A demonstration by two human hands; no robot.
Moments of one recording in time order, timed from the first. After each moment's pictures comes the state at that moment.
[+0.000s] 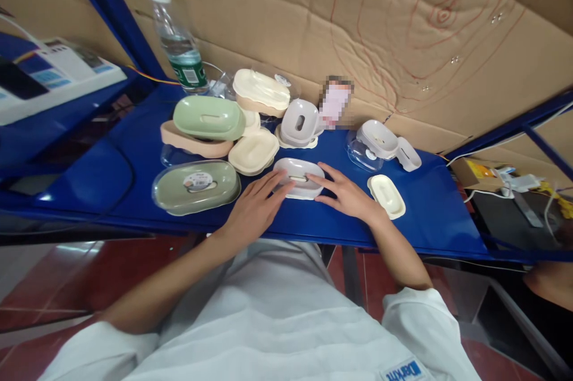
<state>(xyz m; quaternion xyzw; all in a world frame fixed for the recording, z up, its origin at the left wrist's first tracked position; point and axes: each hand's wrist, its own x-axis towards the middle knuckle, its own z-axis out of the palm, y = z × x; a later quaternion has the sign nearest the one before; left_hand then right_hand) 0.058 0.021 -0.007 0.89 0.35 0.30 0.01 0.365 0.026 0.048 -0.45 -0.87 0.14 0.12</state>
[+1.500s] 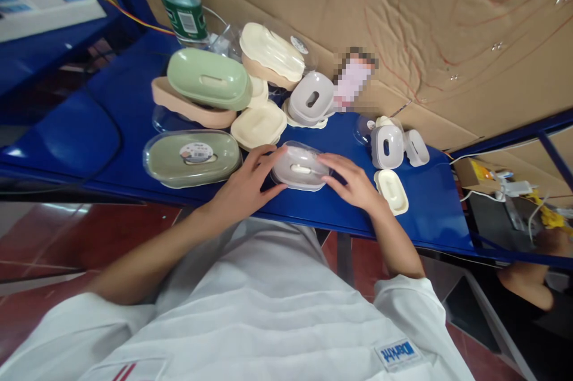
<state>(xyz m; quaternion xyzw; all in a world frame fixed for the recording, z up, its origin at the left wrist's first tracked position) 0.042 0.022 -0.002 0.83 0.40 0.37 0.15 0.354 0.025 0.055 -0.43 -0.87 0.13 0.18</state>
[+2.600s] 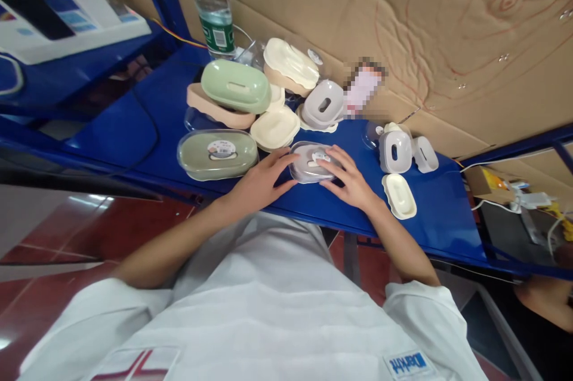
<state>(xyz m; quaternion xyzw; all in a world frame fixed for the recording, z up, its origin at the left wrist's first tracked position) 0.039 0.025 -0.003 0.83 0.40 0.34 0.19 0.347 0.037 0.021 -0.35 -0.91 0.05 0.22</state>
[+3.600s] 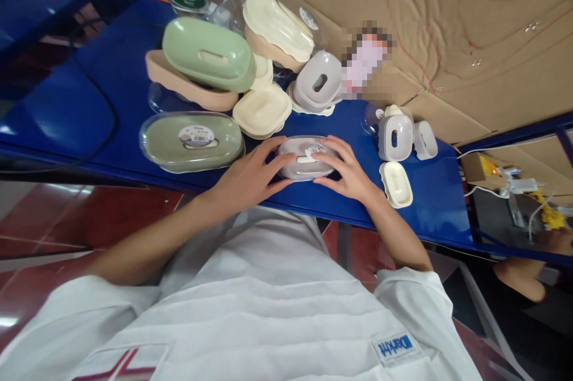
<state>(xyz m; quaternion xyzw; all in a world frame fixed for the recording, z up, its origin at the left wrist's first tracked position) 0.041 0.020 -0.002 0.87 0.39 0.27 0.12 0.353 0.041 0.022 -0.38 -0.90 0.11 0.18</state>
